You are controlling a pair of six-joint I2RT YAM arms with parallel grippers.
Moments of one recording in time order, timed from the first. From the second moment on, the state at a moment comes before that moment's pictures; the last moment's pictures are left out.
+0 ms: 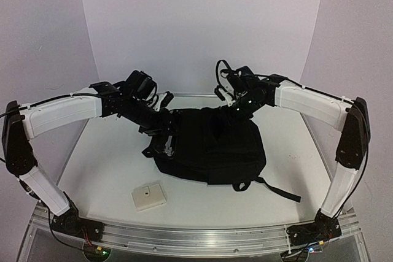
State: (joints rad) left arm -0.77 1.57 1.35 -0.64 0.34 -0.55; right arm 0.70 1.85 1.65 -0.80 -0.01 0.13
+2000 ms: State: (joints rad) left arm -0.75 2.36 1.99 -0.33 0.85 -0.87; right arm 0.67 1.73 1.51 -0.68 -0.18 0.13
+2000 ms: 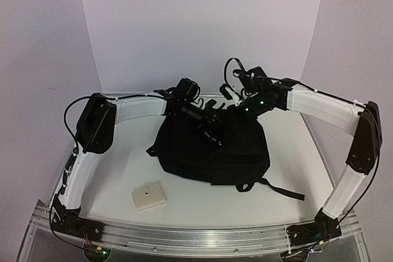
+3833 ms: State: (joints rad) left arm -0.78 2.14 1.75 -0.42 0.45 -0.76; right arm 0.63 1.73 1.52 -0.70 -0.28 0.17
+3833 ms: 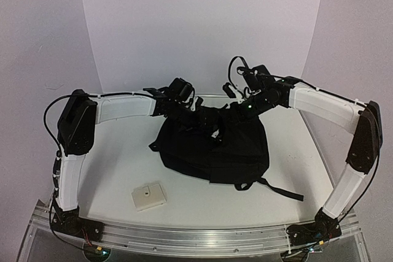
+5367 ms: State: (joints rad) left arm -0.87 2.10 1.62 -0.28 0.55 -0.76; right arm 0.62 1.77 1.54 -0.74 -0.36 0.20
